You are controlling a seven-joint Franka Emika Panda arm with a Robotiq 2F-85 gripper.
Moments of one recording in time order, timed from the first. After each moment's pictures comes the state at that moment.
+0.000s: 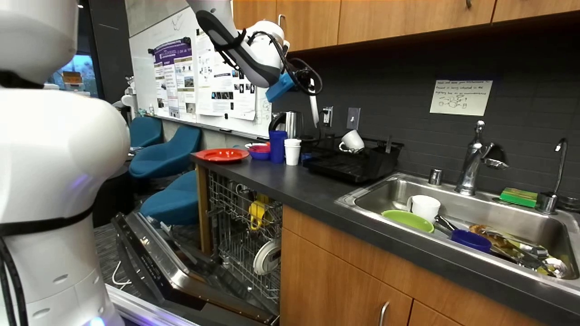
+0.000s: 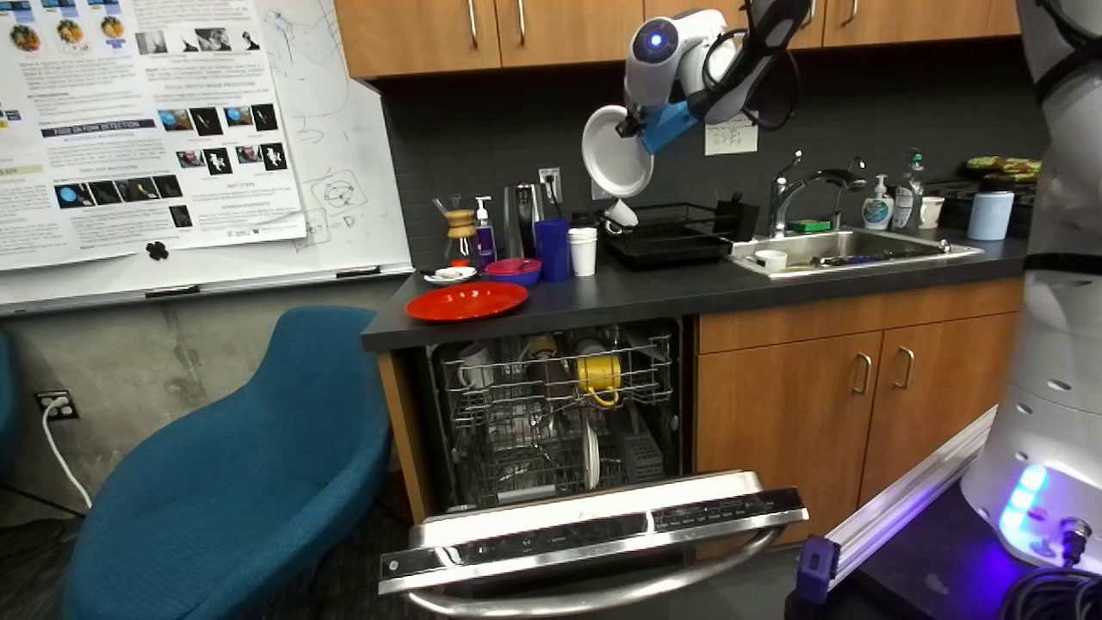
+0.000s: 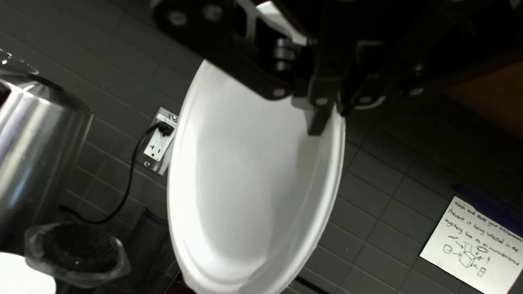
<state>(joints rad) 0.36 0.28 -0.60 -1.72 -1.55 2.82 1.29</state>
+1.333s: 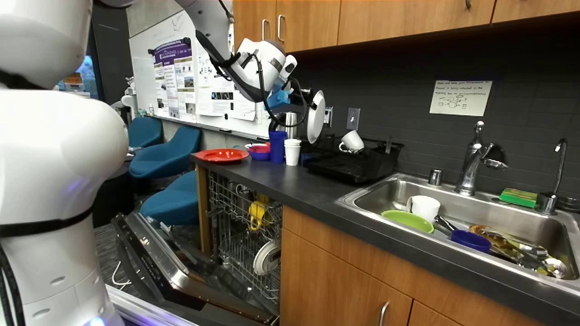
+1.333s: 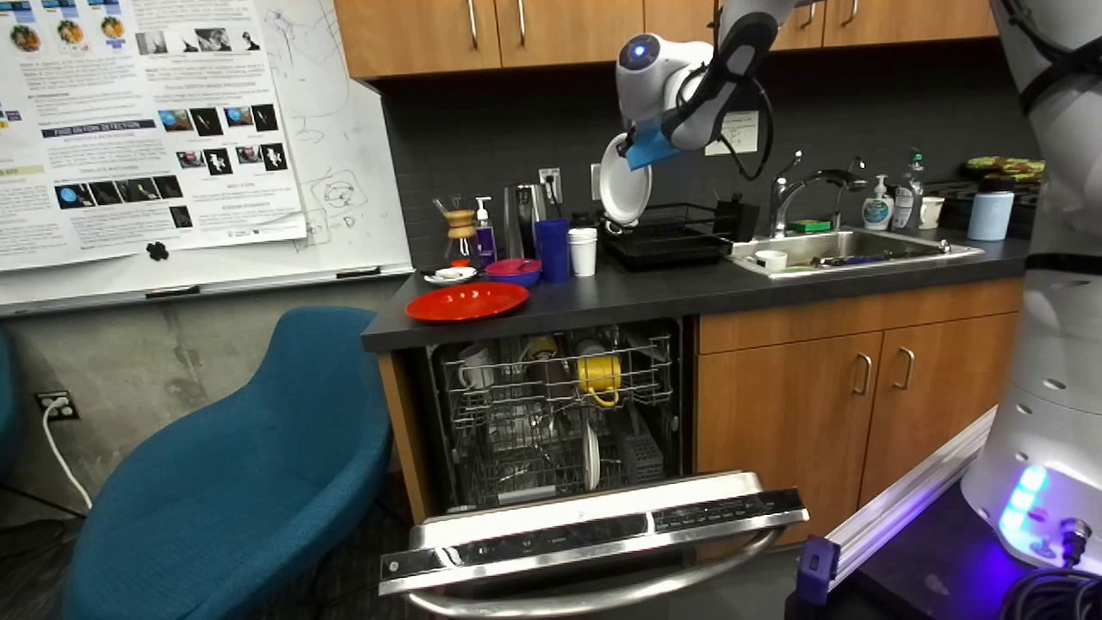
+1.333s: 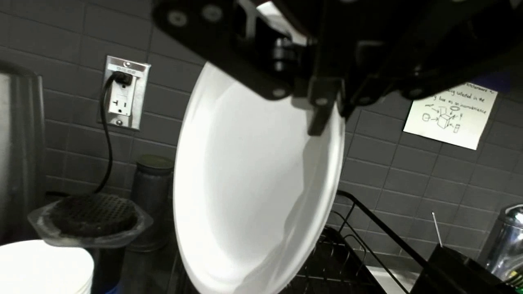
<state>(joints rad) 0.31 0.37 -0.54 -1.72 -1.10 2.75 1.25</state>
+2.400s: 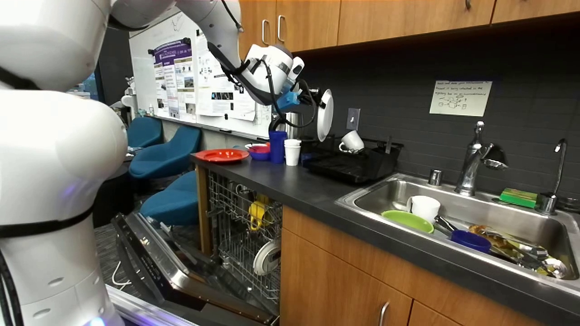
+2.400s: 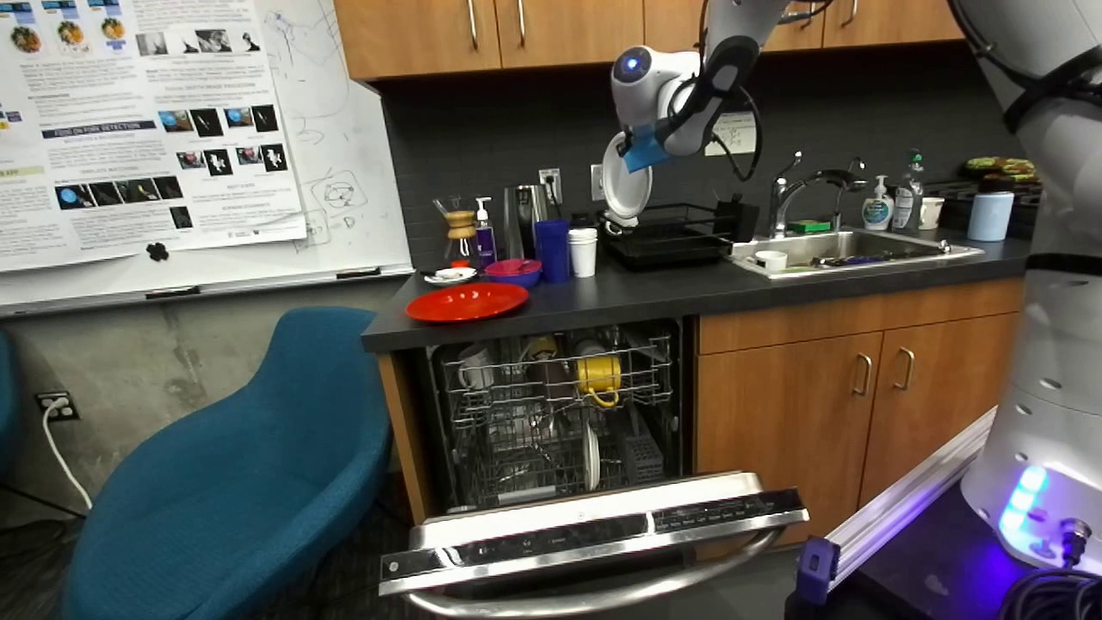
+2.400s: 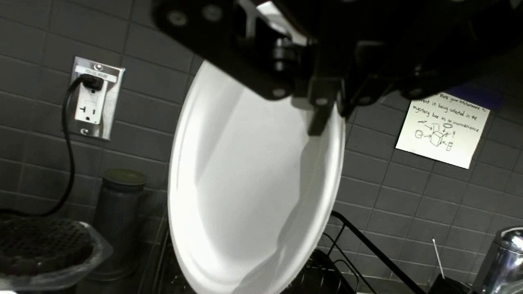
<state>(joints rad) 0.27 0.48 -0.55 -1.57 -1.08 2.74 1.24</state>
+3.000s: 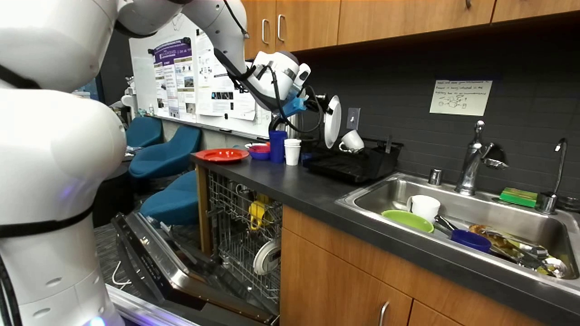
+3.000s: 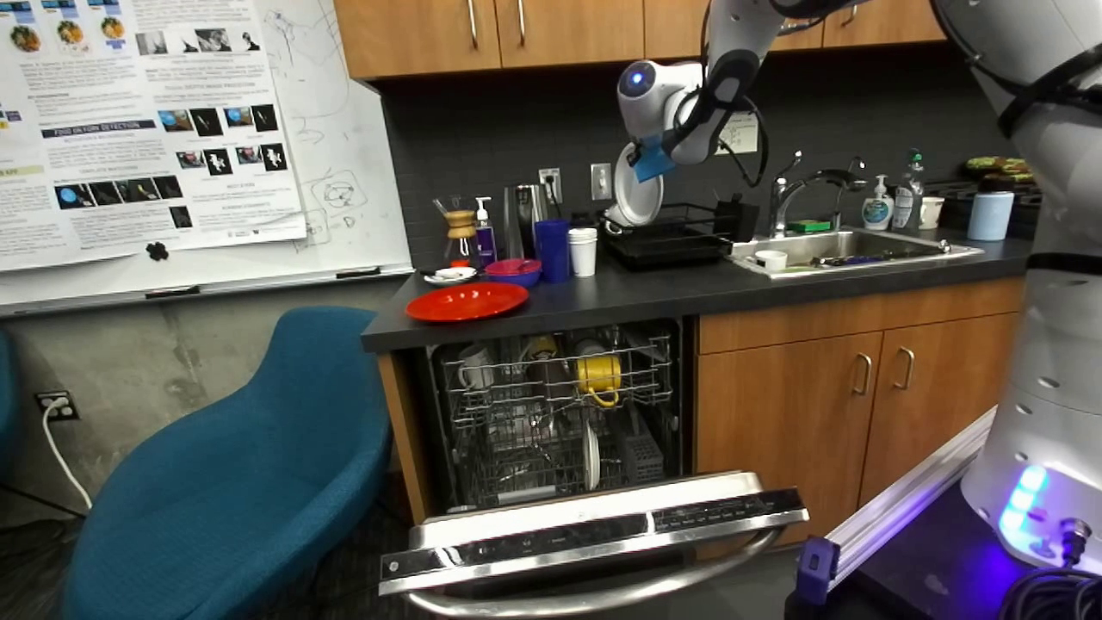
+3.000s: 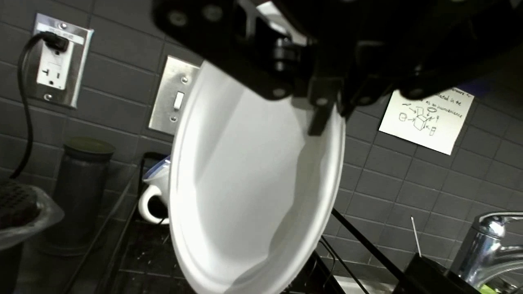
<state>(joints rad) 0.24 0.53 -0.56 -1.56 -1.08 2.73 1.24</state>
